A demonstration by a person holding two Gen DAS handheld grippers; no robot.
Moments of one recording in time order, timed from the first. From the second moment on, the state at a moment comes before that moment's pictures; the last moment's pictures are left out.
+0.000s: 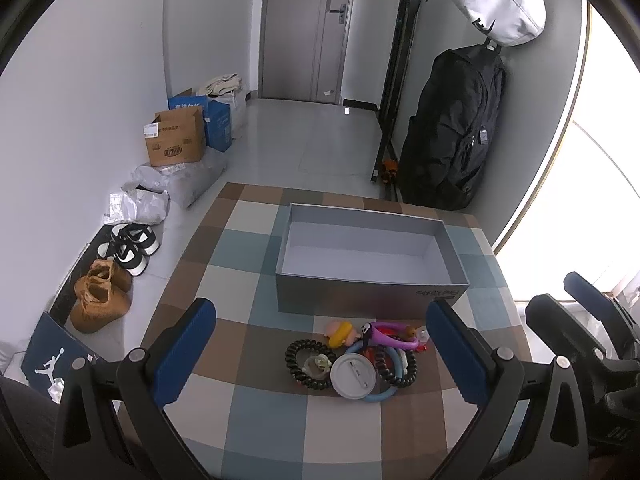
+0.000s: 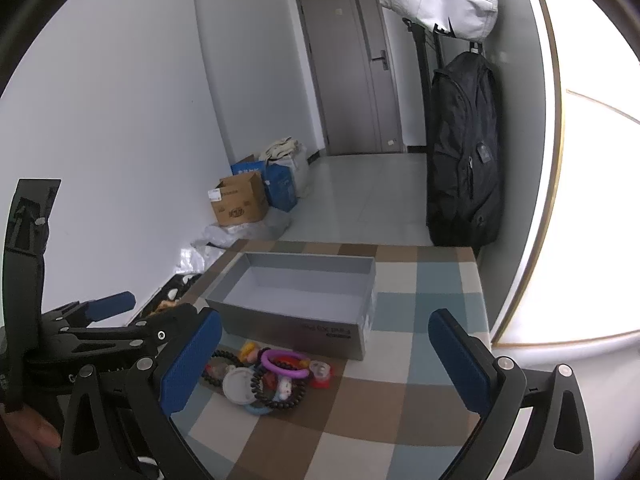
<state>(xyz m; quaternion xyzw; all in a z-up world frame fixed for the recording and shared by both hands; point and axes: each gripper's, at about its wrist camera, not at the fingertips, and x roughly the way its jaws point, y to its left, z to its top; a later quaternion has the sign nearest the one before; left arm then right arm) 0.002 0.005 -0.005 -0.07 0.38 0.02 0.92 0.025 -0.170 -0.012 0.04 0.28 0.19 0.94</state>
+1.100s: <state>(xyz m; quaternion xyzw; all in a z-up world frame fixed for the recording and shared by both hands) 0.003 0.000 -0.009 -0.07 0.38 0.02 0.92 0.031 -0.167 -0.009 0.04 0.29 0.18 0.94</state>
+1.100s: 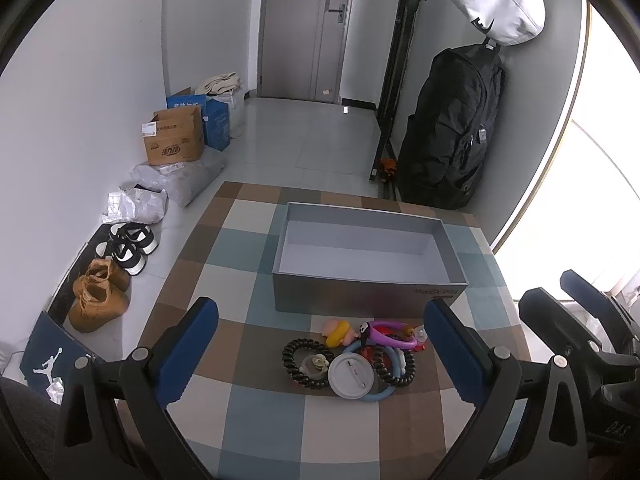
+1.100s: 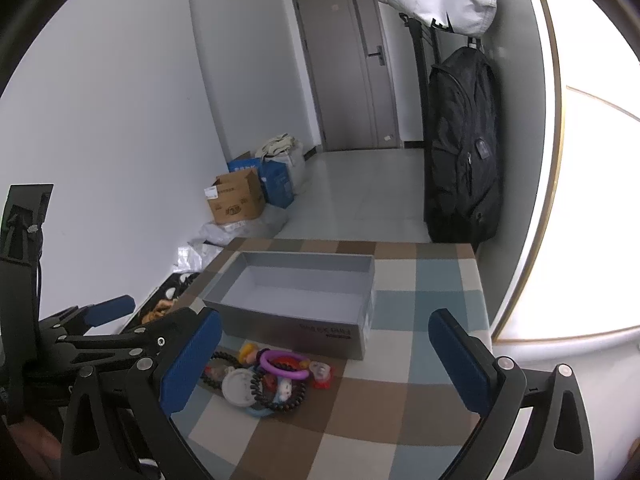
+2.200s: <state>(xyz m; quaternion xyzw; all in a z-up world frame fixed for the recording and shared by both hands) 0.024 0.052 -0.050 -0.17 0.48 0.00 0.86 0.069 -0.152 -0.064 0.07 0.43 0.23 0.87</state>
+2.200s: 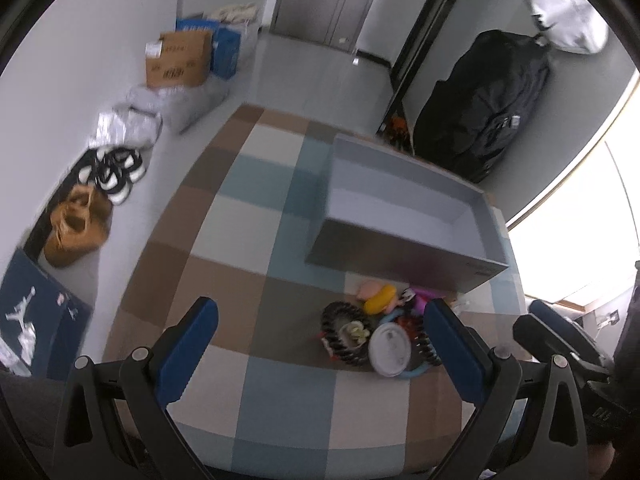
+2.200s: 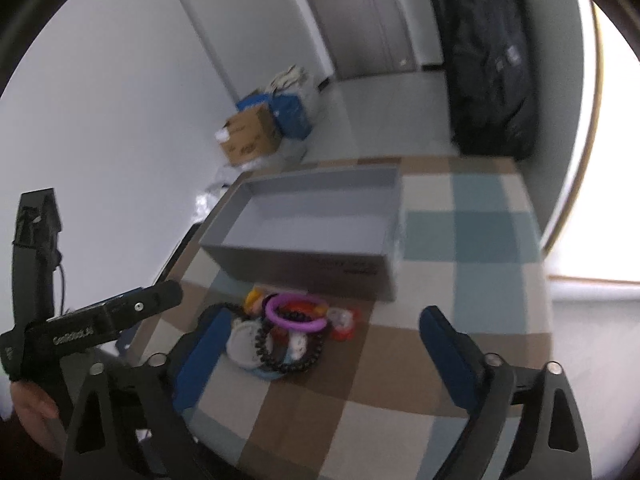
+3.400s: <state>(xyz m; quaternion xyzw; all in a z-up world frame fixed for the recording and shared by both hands) 0.036 0.074 -0.083 -0.27 0.53 -0.06 0.80 0.105 -0.167 -0.089 0.16 0.49 0.20 0.83</state>
